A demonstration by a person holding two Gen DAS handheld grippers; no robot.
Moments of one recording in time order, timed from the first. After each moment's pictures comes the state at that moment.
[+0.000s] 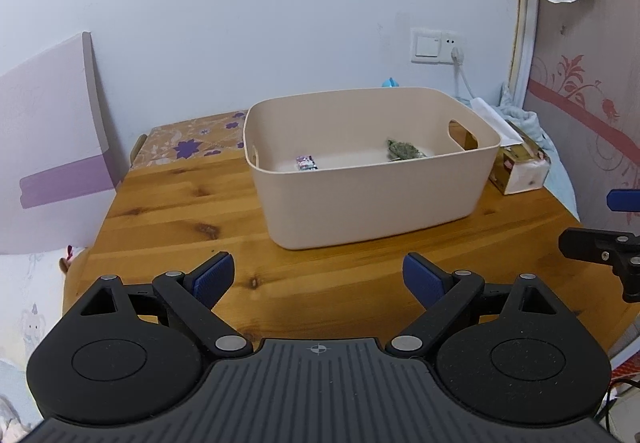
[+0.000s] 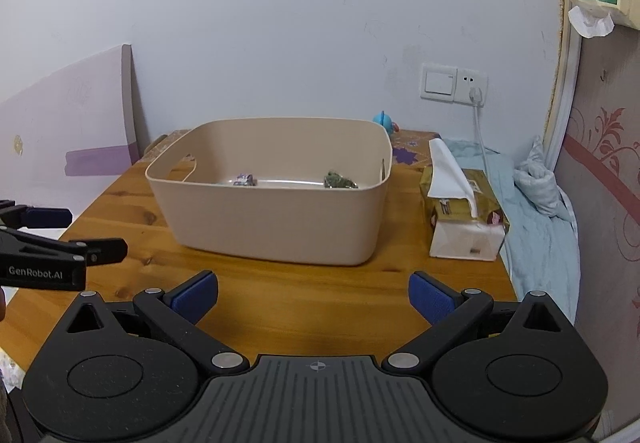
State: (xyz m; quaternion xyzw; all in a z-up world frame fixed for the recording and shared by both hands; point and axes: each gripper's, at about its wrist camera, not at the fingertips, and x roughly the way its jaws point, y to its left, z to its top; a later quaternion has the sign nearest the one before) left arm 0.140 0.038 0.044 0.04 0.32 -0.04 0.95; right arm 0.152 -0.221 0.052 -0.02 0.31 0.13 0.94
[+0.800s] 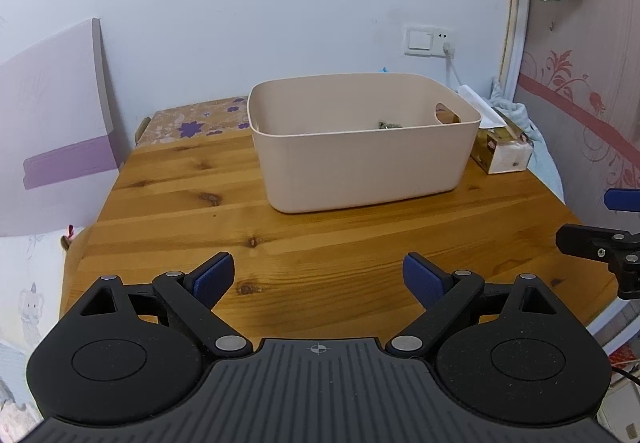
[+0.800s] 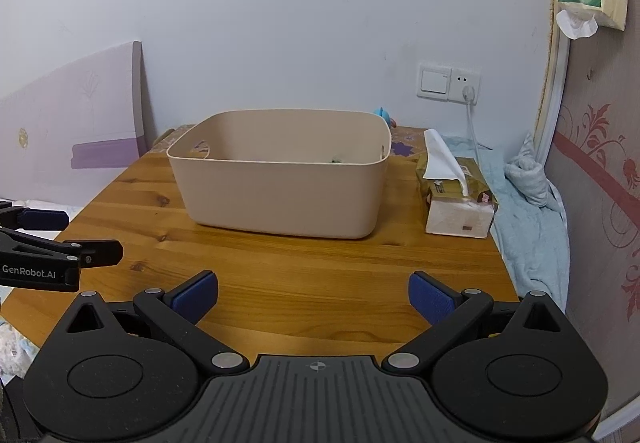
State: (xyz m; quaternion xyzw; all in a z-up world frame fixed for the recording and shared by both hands) left arm 0.094 0.043 0.037 0.03 0.32 -0.04 0.94; right arm 0.102 -0.218 0.050 -0.02 0.30 0.13 0.94
